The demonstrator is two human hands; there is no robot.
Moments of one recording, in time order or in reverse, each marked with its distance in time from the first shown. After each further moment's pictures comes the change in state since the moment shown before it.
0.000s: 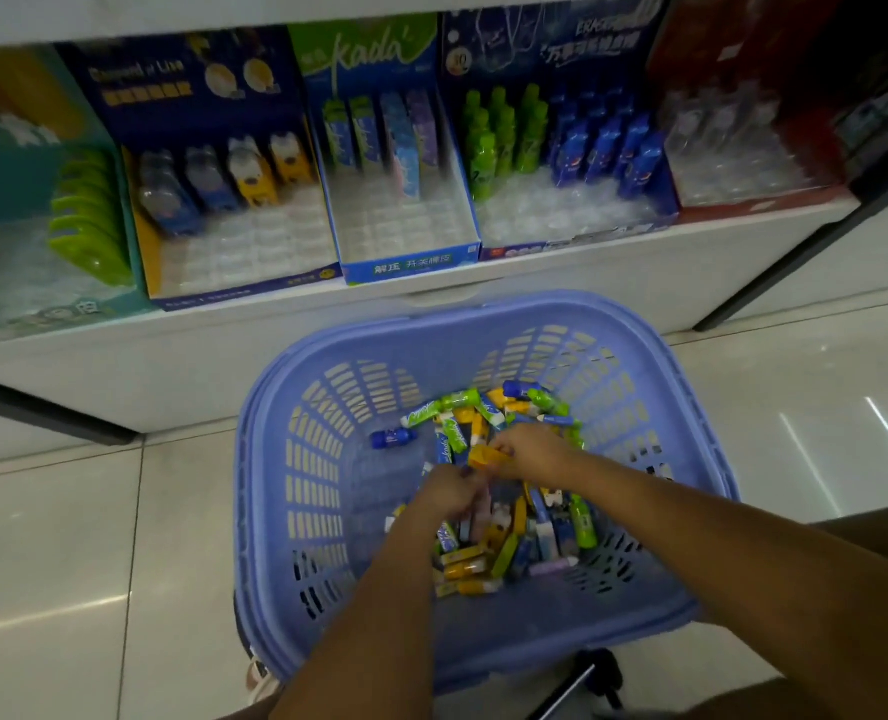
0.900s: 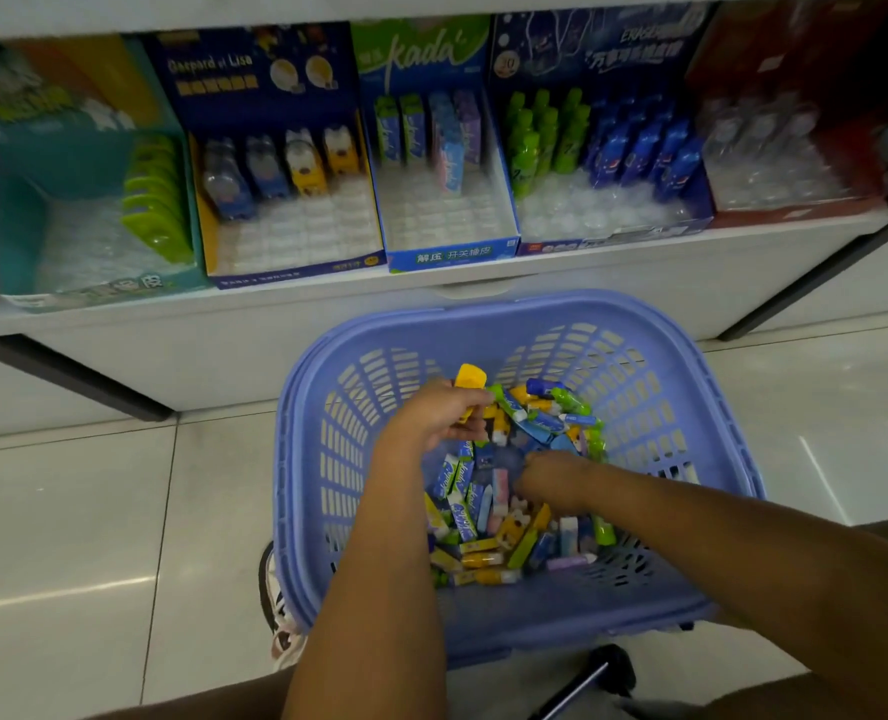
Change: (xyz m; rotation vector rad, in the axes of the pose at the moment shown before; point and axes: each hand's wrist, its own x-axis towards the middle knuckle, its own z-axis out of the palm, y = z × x) left_hand -0.039 0.061 -0.076 -0.387 -0.011 0.141; right_hand -0.008 0.004 0.024 -0.636 -0.283 -0.233
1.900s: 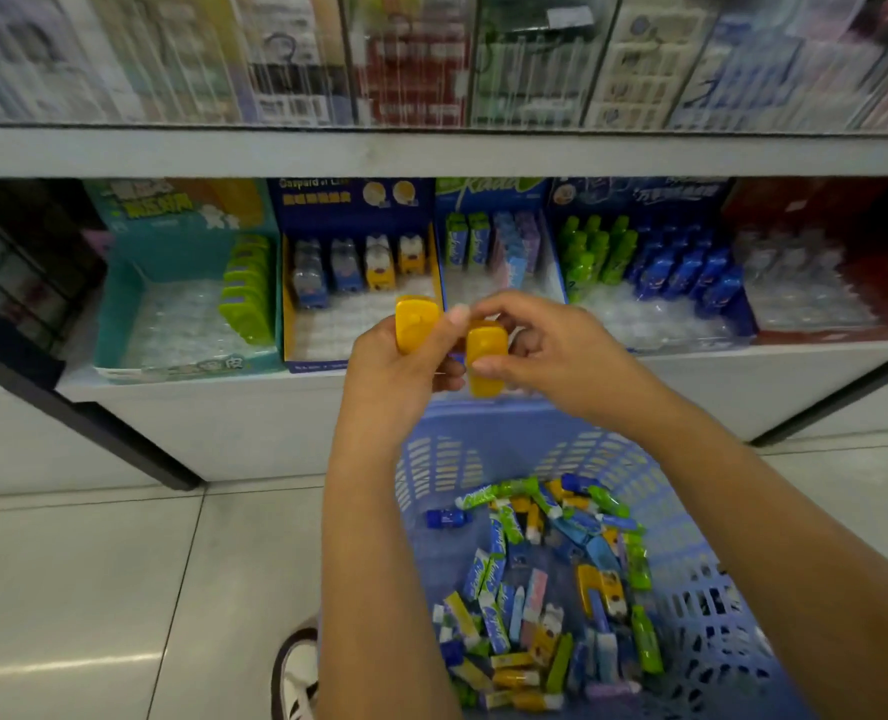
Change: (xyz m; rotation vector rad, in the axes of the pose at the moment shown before) left_hand -0.117 0.106 -0.066 -0.172 0.381 0.777; right_hand -0.105 -0.043 -0.246 0.867 1.010 -0.237
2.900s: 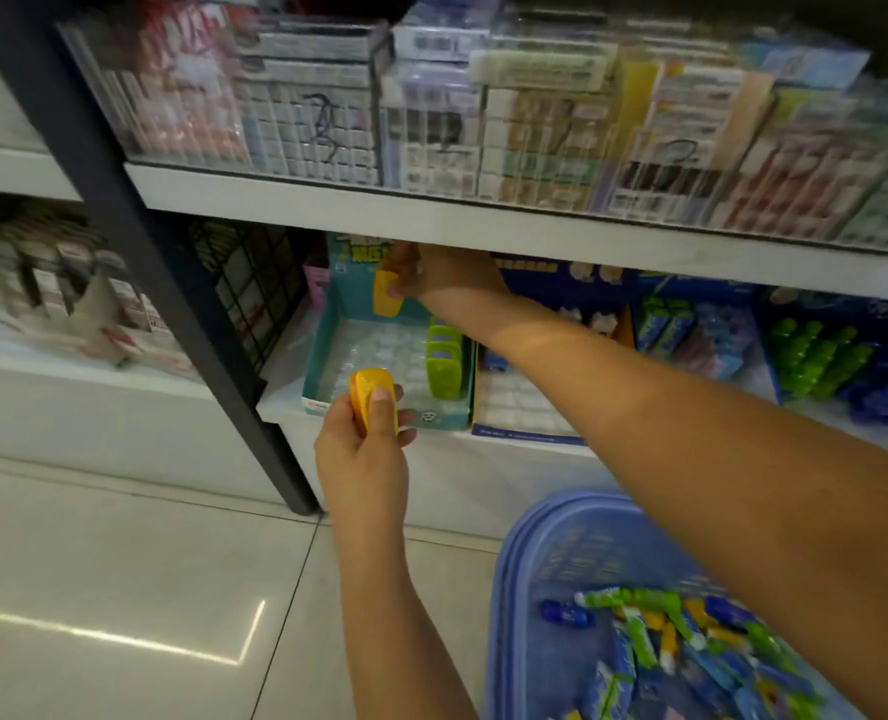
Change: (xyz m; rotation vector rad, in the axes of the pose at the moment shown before) left_hand 0.006 -0.026 -0.147 -0.073 0.701 0.040; right_hand 0.237 -0.111 0.152 -0.252 -0.043 -0.068
